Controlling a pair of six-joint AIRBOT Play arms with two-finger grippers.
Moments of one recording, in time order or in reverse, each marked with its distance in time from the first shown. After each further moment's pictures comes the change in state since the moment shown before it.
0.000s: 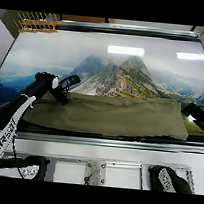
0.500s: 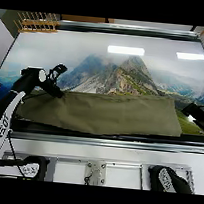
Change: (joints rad) left arm 0.154 -0.002 0.035 -0.123 0.040 -0.111; right arm 0.000 0.000 0.000 0.000 0.000 0.000
